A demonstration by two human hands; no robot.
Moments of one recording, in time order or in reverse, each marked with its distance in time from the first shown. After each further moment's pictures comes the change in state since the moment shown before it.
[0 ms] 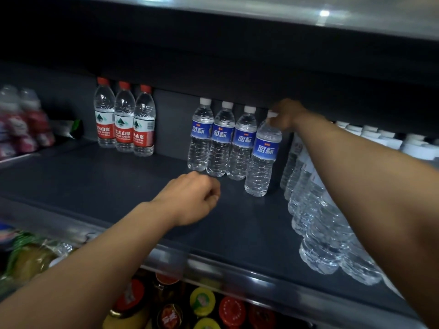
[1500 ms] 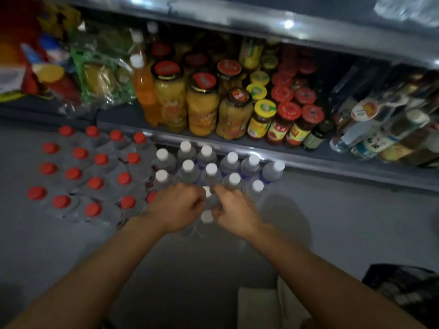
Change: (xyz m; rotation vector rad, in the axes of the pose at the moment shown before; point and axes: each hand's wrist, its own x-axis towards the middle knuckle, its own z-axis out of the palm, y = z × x) left_hand -0.398 -0.074 0.123 -0.171 -0.636 -0.035; right_hand -0.571 -0.163 0.271 0.269 -0.615 -0.096
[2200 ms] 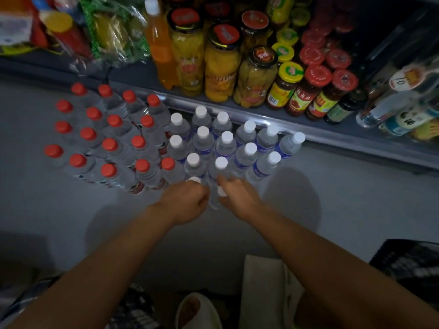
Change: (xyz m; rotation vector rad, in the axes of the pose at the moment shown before) left_hand -0.029 -0.016 0.058 0.040 -0.116 -0.057; right_hand -0.001 0.013 0.063 -0.123 -0.182 -0.071
